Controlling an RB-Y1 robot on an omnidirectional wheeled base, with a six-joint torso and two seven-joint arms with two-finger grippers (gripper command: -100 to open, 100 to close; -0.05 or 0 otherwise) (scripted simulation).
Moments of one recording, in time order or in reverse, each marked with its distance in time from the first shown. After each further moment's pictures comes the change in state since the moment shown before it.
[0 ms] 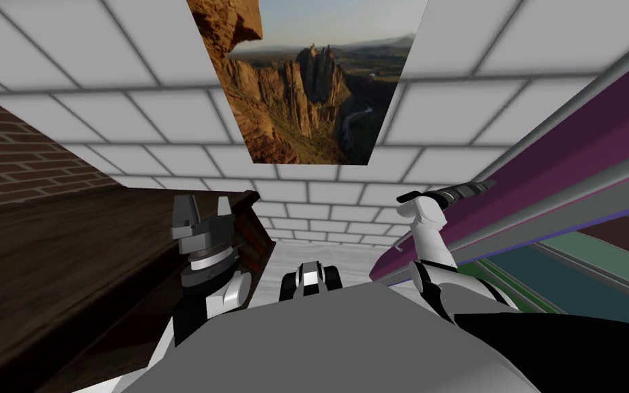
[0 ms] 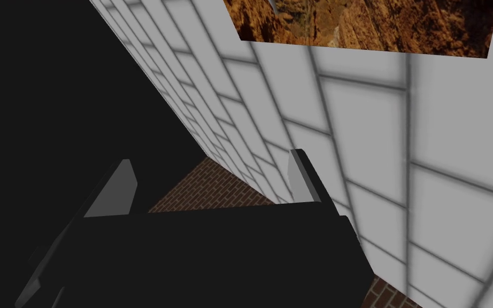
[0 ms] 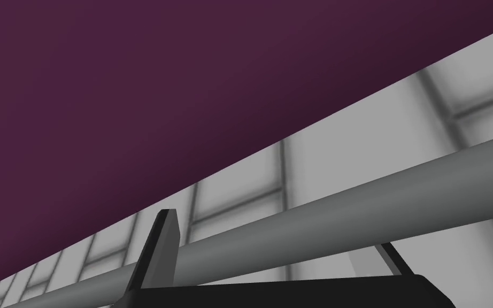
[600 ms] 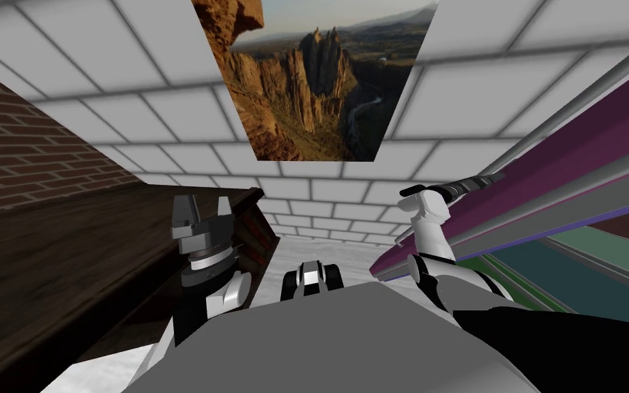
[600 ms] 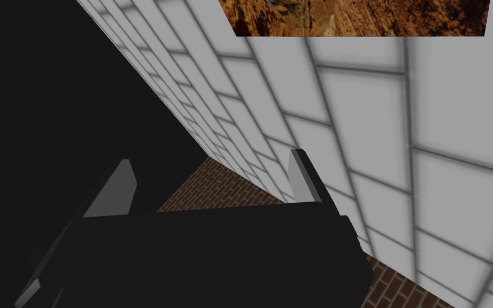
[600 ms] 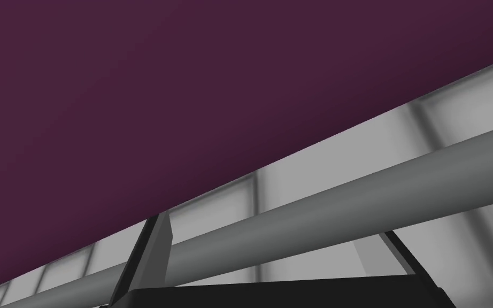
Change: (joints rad) left arm -0.001 0.000 0.000 0.000 0.000 0.000 0.000; right arm -0.066 -0.027 -0.014 0.002 -0.058 0.020 0.119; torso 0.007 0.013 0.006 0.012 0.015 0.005
